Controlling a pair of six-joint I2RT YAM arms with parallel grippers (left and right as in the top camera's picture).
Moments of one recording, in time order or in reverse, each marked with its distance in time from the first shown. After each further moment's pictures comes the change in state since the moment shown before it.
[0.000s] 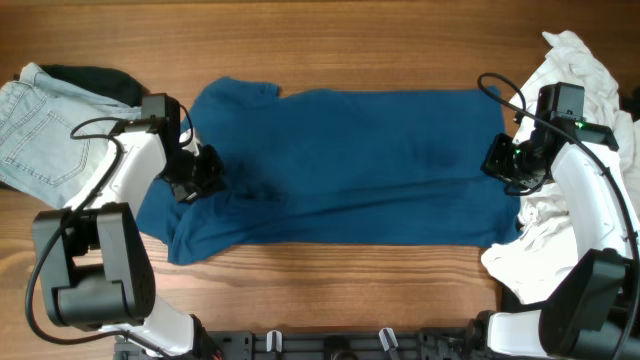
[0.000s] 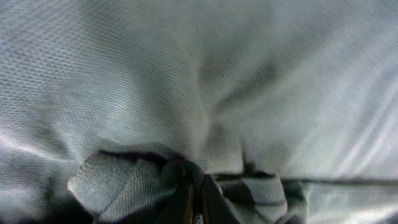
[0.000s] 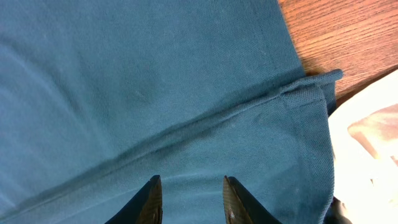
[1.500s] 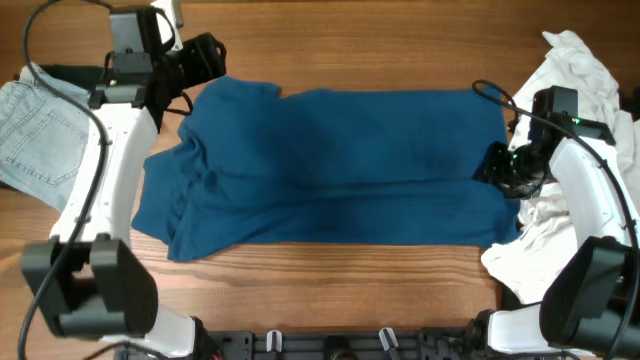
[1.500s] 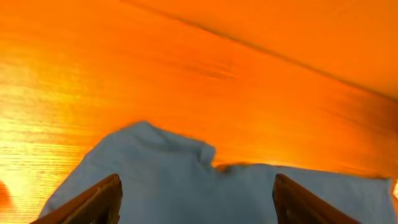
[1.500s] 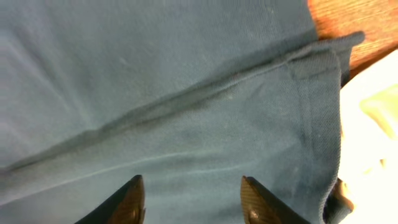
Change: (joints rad) left arm -0.062 -0.049 0.342 0.408 -0.104 0.071; right arm 0.000 0.043 0.031 -0.090 -0.008 -0.047
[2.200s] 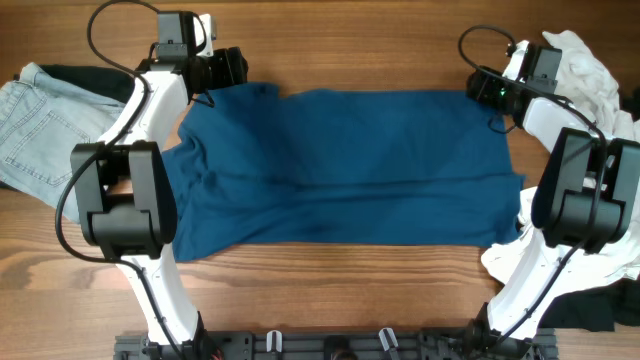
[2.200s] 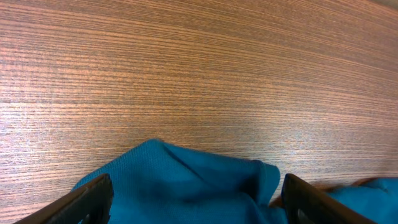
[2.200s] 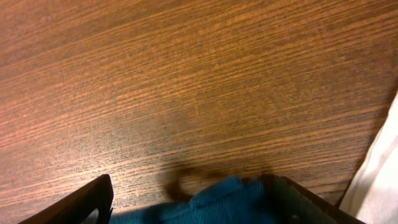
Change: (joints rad) left arm -0.024 0.408 0.159 0.076 0.000 0.121; right arm 0.003 0.541 0.225 0.904 -0.037 0.012
